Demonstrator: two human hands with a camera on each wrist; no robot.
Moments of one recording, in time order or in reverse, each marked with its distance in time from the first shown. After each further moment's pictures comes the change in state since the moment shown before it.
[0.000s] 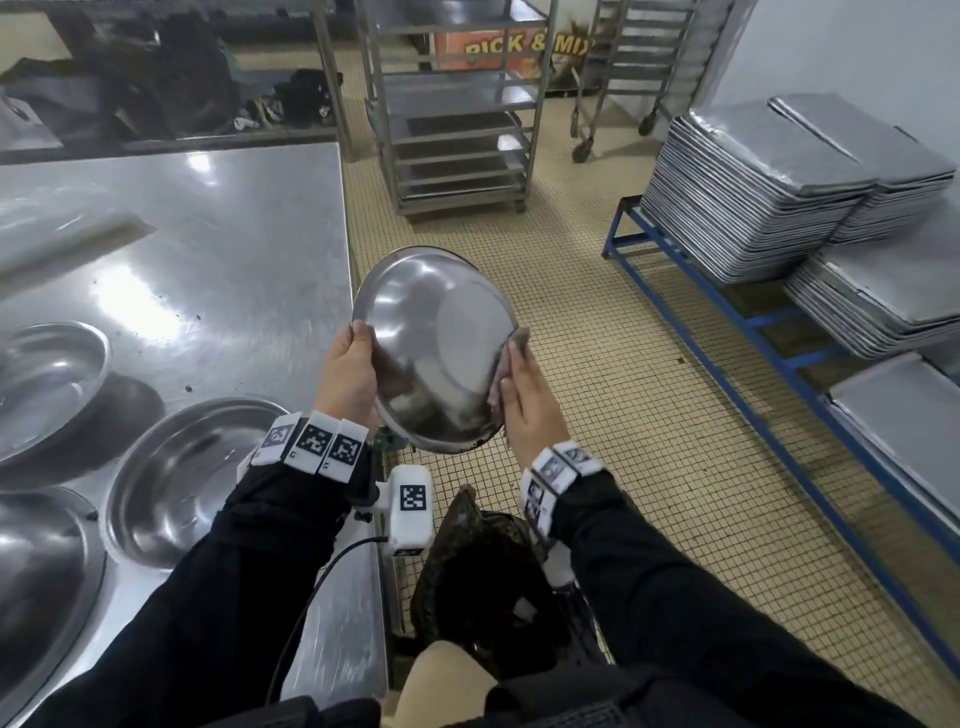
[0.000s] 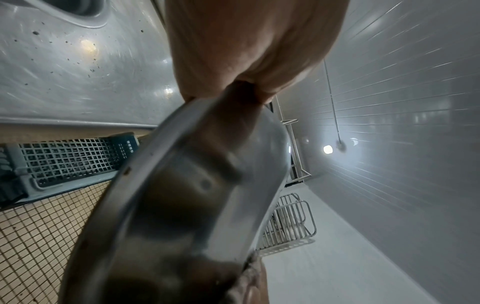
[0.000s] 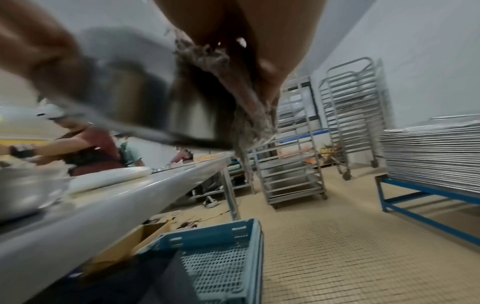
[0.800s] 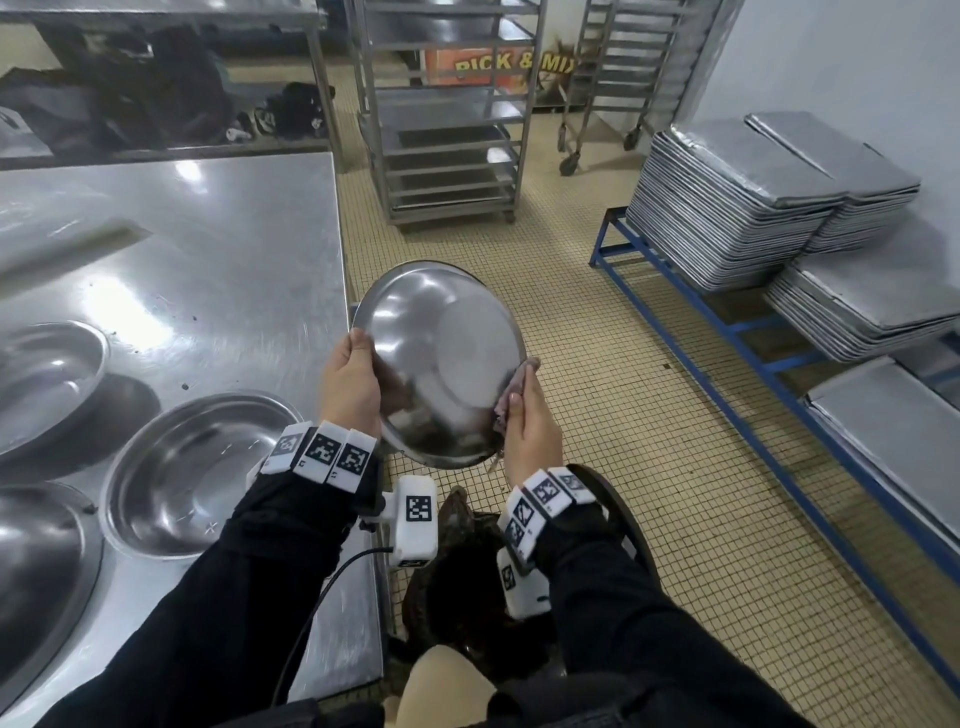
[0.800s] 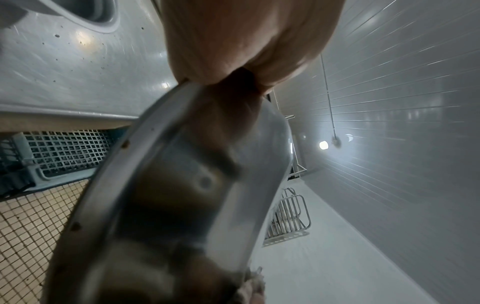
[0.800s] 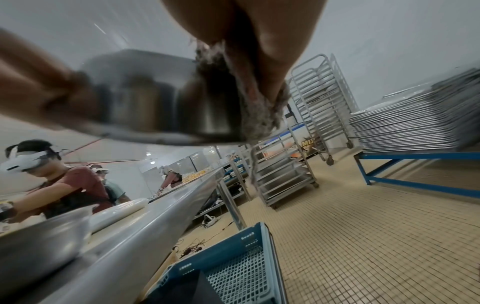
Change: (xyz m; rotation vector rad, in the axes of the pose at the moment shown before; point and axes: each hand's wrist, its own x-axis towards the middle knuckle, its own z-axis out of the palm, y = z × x) left_hand -0.018 -0.012 -0.004 0.081 0.030 0.073; right_hand -0.038 -0.008 0.006 0.186 0.242 0.179
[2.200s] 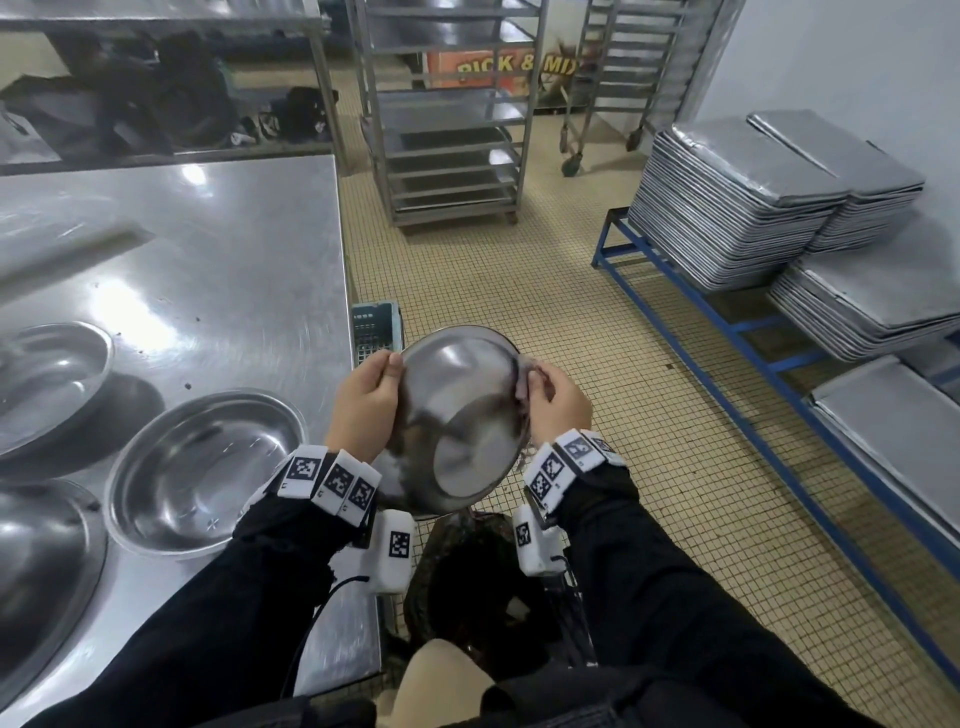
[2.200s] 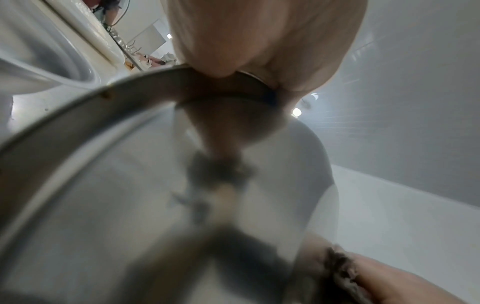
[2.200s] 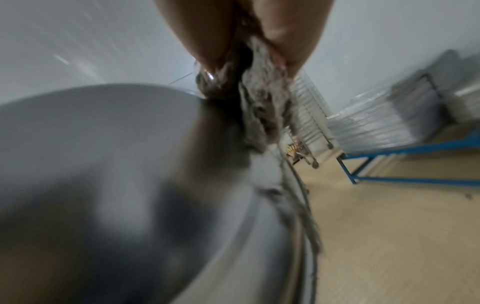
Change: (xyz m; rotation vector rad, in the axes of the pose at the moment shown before) left_hand -0.006 -0.023 -0.014 0.522 -0.248 0.381; right_hand 0.030 -0.012 -0.029 -0.020 0.130 0.126
